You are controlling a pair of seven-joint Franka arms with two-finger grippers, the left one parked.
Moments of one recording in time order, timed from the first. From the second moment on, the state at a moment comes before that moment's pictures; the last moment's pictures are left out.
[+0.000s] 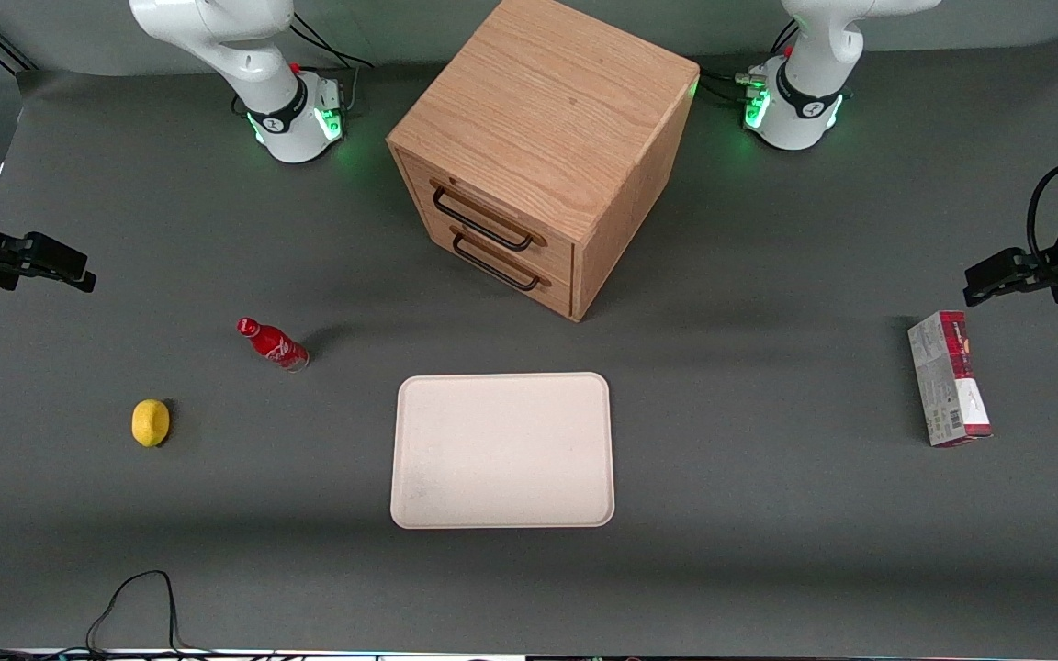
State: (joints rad) arm 0.02 0.04 -0.06 -1.54 -0.01 1.55 0.03
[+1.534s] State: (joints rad) arm 0.48 0.26 0.02 -1.37 0.05 1.56 -0.14
